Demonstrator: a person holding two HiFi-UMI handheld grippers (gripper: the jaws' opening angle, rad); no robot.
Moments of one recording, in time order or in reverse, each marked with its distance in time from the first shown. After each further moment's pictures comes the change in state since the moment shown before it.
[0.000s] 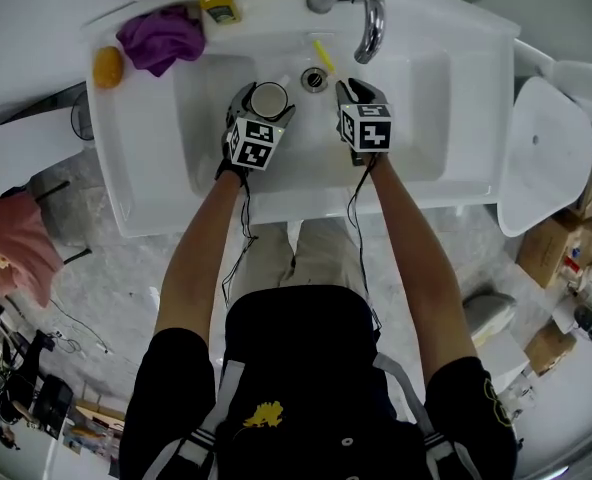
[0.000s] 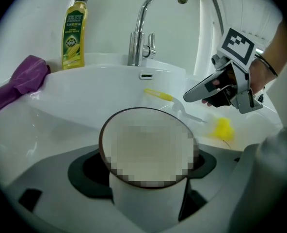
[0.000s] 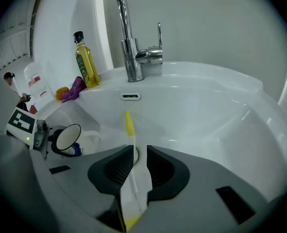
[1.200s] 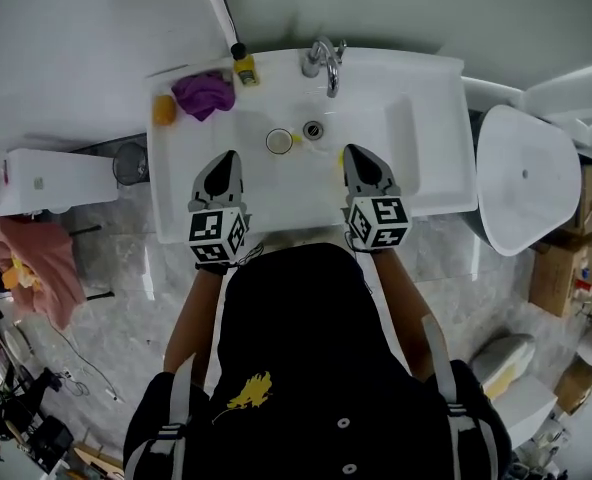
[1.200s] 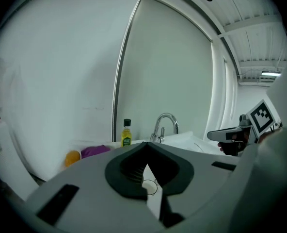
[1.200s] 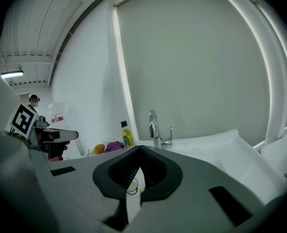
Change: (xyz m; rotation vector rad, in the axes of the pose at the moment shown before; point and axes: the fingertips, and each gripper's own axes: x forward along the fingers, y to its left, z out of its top) left arm -0.337 0.002 0.181 -0.162 -0.407 0.244; right arm -0.281 0.089 0.107 0.041 -0.482 0.064
